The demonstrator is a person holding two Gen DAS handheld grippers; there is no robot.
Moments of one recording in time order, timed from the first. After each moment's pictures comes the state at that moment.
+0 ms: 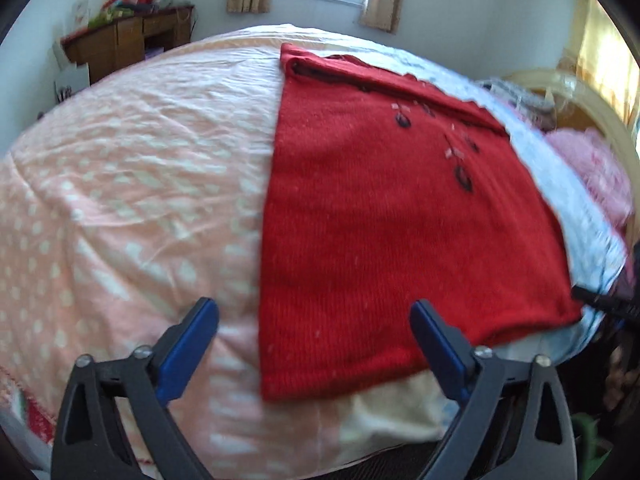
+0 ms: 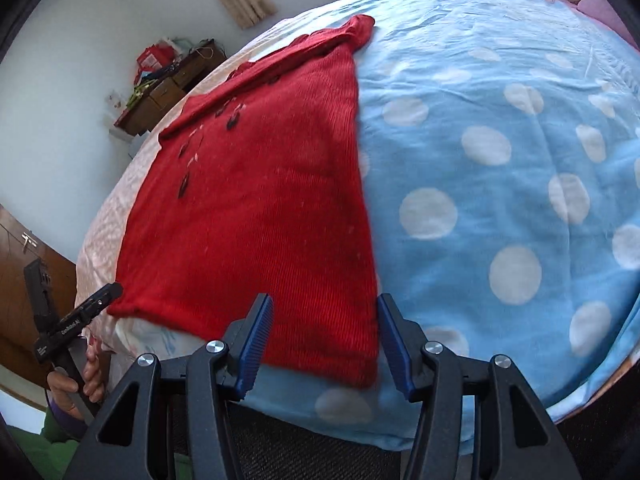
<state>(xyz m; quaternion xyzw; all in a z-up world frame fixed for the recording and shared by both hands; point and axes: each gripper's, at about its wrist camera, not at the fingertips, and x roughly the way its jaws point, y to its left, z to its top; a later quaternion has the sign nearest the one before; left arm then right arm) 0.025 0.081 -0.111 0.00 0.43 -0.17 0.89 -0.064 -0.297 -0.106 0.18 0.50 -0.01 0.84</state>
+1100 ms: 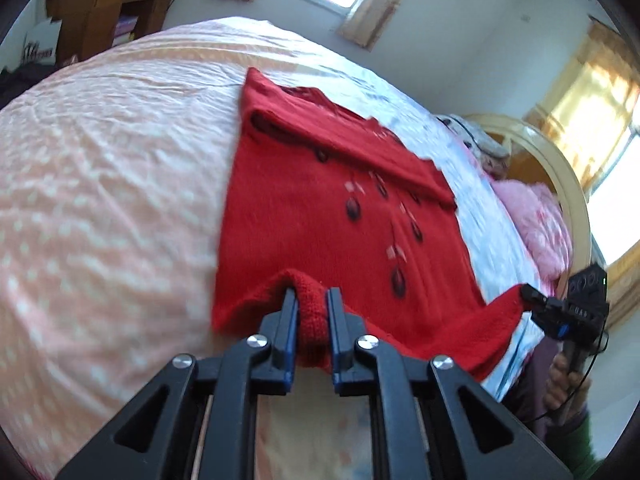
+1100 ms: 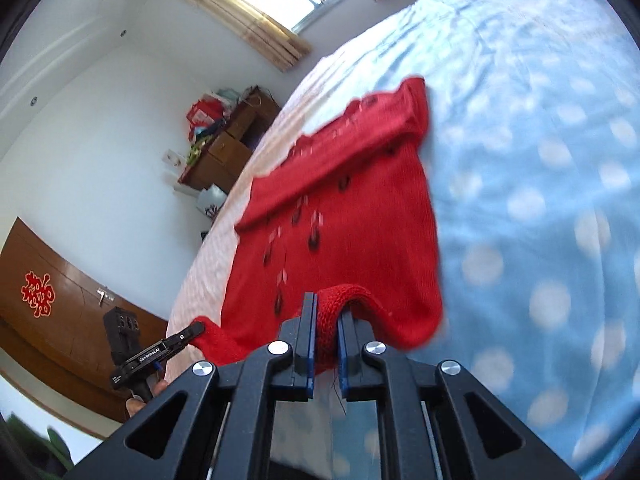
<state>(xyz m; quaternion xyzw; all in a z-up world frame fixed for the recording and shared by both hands) 0.107 0.093 -0.057 -0.14 0.45 -0.27 0.84 0.015 -0.331 -0.043 0.31 0.41 0.07 0.85</state>
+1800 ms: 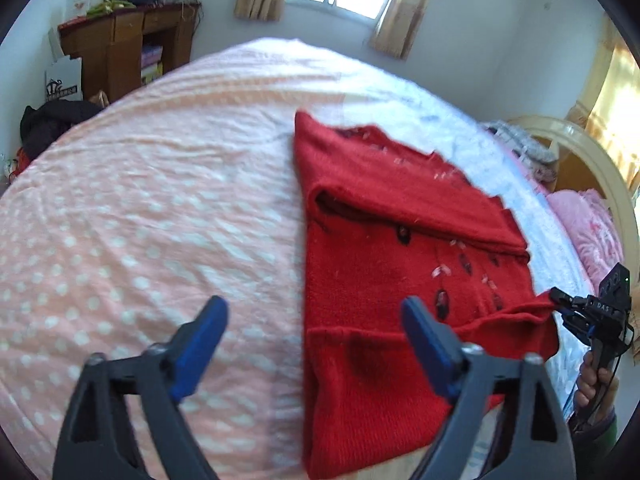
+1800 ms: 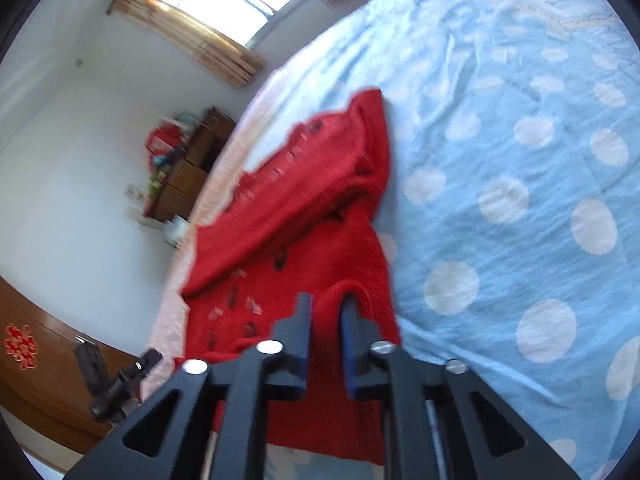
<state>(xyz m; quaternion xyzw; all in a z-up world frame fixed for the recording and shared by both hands) 0.169 0.105 -0.048 -0.09 0.42 -0.19 0.88 0.098 -0.377 -0.074 0.34 0.40 0.00 0.85</state>
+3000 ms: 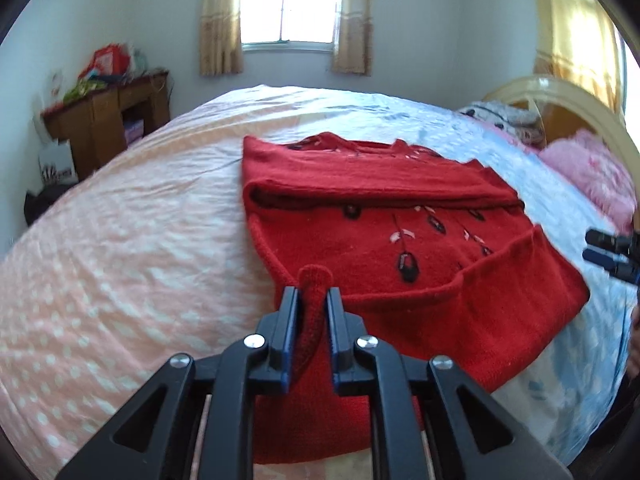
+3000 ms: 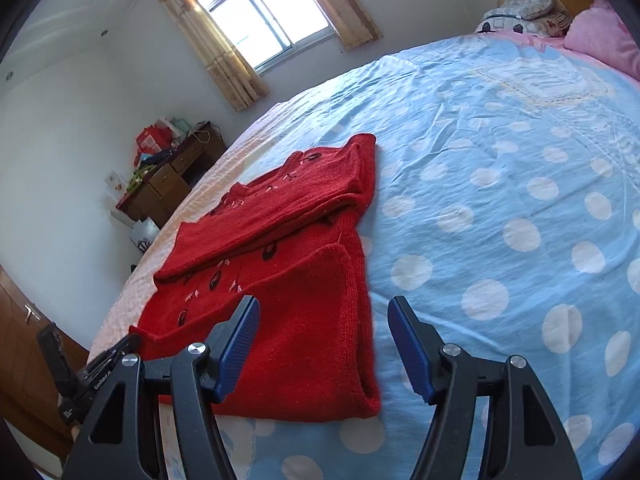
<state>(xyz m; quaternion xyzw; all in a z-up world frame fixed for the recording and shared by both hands) 0.129 0.040 -0.068 0.04 0.33 -0.20 0.92 0.049 -0.344 -0.058 0.22 0.37 -0.05 0.90</state>
